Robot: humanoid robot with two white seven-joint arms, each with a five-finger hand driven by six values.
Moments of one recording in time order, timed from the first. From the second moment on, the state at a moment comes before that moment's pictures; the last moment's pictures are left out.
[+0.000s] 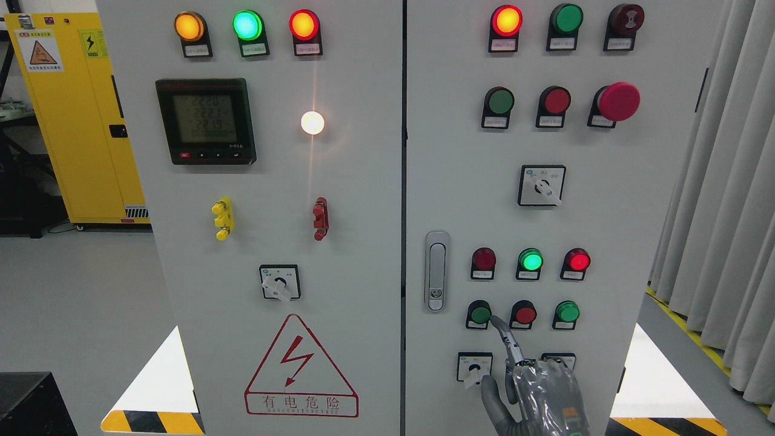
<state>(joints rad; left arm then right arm) 0.06 -0.10 -0.10 -0.13 0.08 -0.05 -0.06 -0.18 0.11 0.01 -1.74 1.18 -0.22 -0.12</state>
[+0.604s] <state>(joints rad) 0.06 -0.10 -0.10 -0.13 0.08 -0.05 -0.06 -0.18 0.11 0.01 -1.74 1.19 -0.22 -0.11</state>
